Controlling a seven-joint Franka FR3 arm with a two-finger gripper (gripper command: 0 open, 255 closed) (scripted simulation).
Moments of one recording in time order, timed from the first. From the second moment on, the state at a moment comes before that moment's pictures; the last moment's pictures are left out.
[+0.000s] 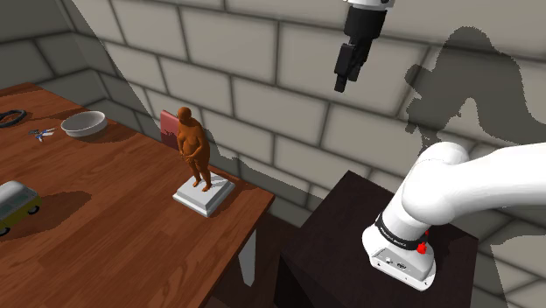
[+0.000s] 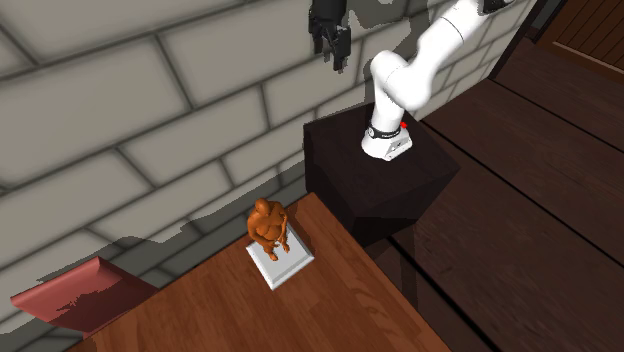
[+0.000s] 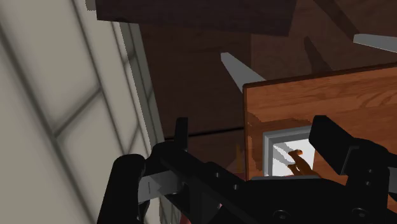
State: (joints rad) arm -0.02 -0.84 0.00 -2.26 0.05 1.42 -0.11
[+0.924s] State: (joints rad) arm 0.01 -0.47 0.24 -2.04 0.04 1.58 0.10
